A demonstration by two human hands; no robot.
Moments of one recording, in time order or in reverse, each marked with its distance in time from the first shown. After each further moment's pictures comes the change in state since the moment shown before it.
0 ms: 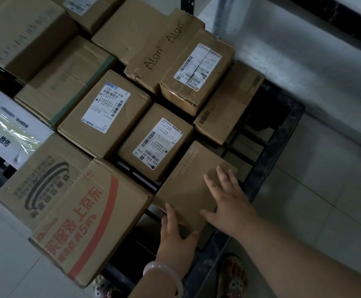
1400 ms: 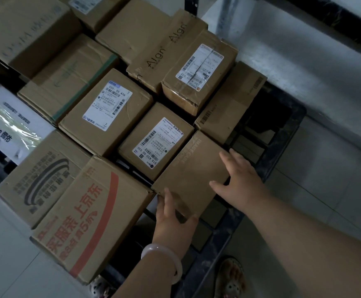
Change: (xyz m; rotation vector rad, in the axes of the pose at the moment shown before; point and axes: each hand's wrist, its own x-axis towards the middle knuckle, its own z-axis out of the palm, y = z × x) left_hand 0.009 0.023 -0.004 0.145 0.117 0.018; right_hand 0.017 0.008 -0.050 0.146 0.165 0.067
